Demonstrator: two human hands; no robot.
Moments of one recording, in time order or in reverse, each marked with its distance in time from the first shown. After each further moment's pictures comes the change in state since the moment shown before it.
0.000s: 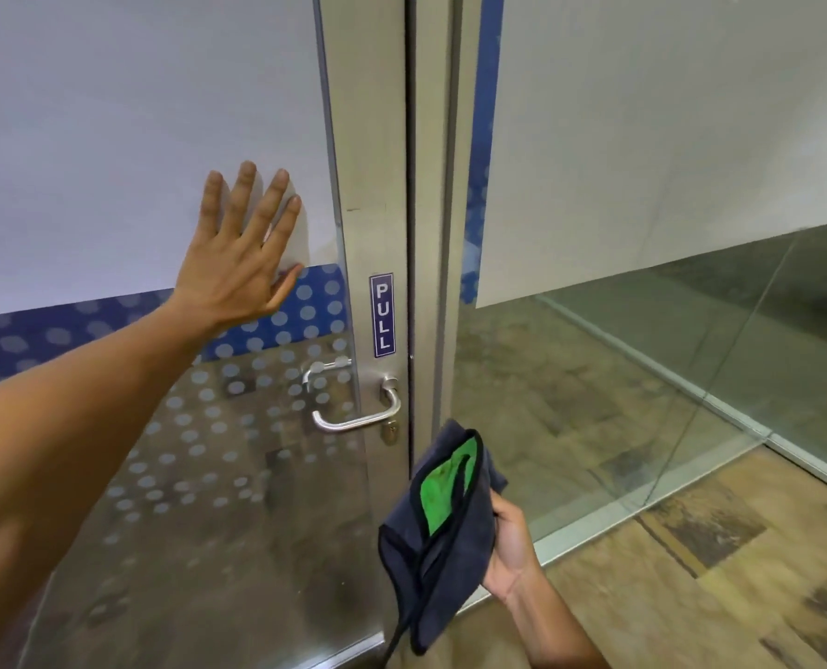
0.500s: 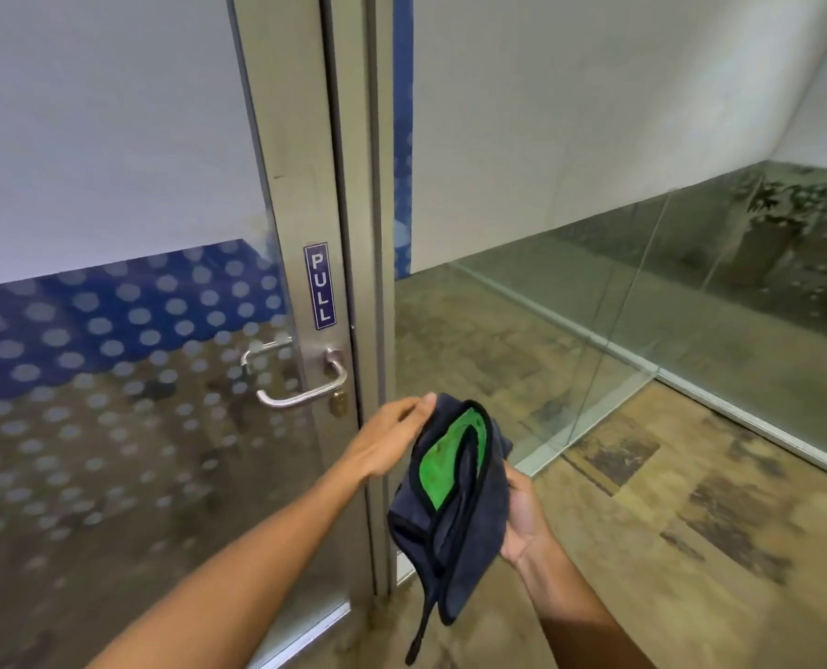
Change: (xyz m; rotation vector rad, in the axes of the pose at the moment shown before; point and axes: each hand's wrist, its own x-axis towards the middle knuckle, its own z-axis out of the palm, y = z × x) left_hand -0.098 0.264 -0.058 -1.611 -0.846 -0.301; right_hand -0.057 -0.012 -0.029 0.041 0.064 -0.175
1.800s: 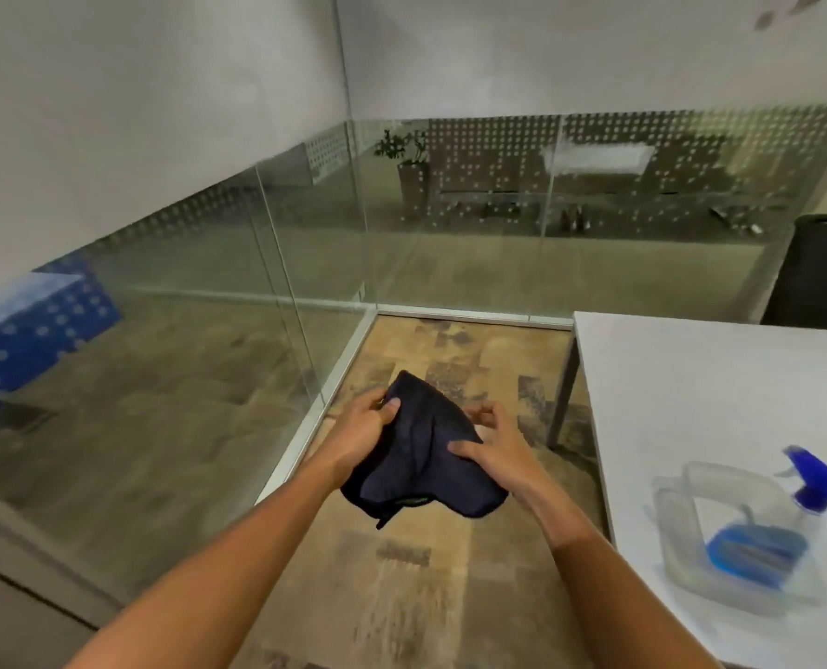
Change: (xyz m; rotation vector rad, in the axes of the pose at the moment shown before) left_hand -0.074 0.221 0.424 -0.281 -0.505 0.140; right_hand -0.377 -0.200 -0.295 -0.924 0.835 -0.517
